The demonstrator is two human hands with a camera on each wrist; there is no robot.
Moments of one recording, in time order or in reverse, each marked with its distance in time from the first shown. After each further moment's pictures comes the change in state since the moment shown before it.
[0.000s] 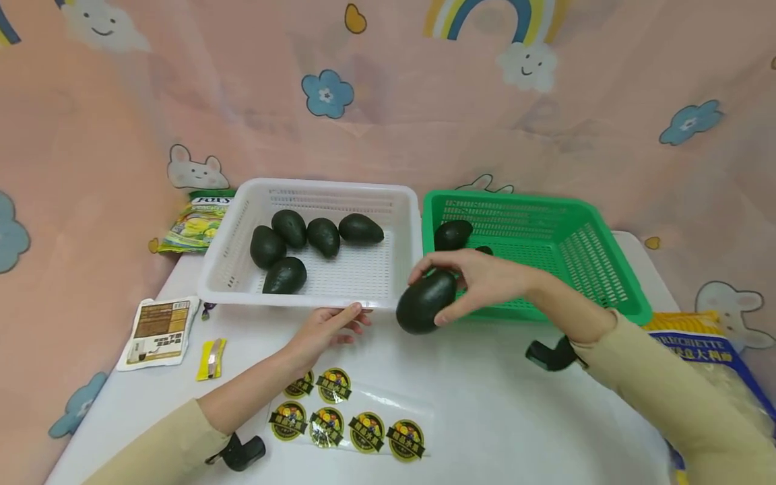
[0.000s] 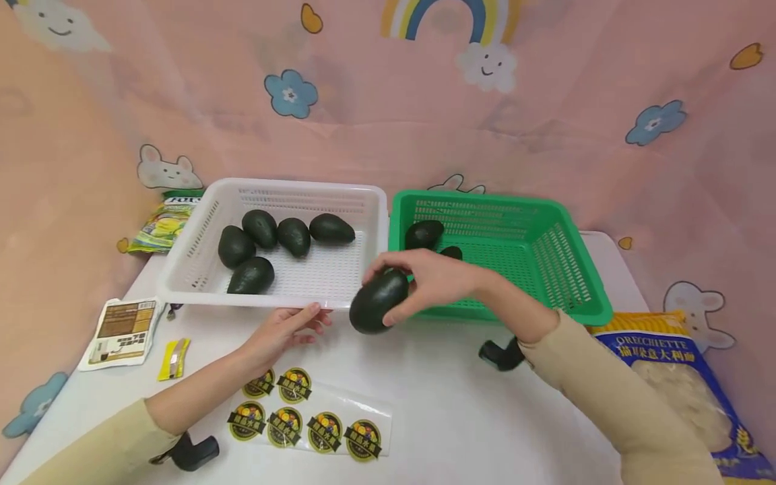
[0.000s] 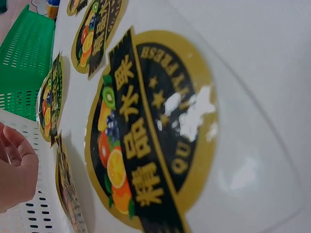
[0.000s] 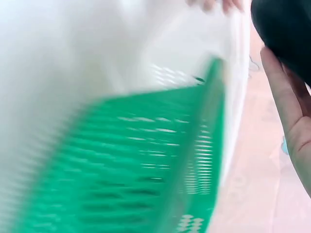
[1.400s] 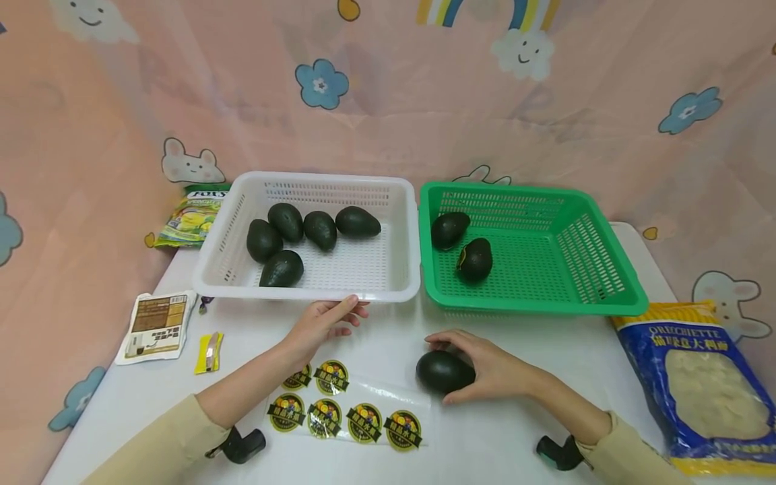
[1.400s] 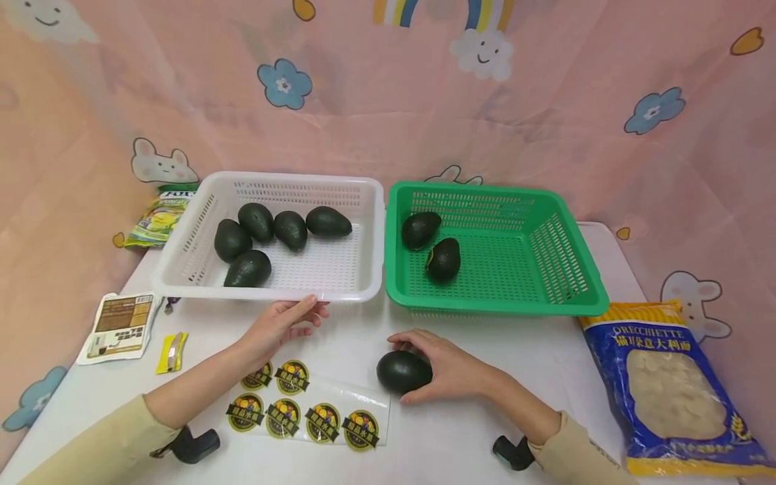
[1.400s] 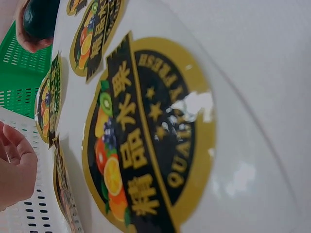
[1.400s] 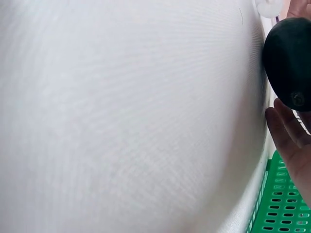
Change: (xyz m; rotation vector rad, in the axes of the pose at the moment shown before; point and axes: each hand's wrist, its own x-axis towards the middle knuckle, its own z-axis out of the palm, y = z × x) left_hand -0.001 0.001 0.001 -0.033 0.008 0.006; right_hand -0.065 0.081 0.125 -0.134 0.256 0.019
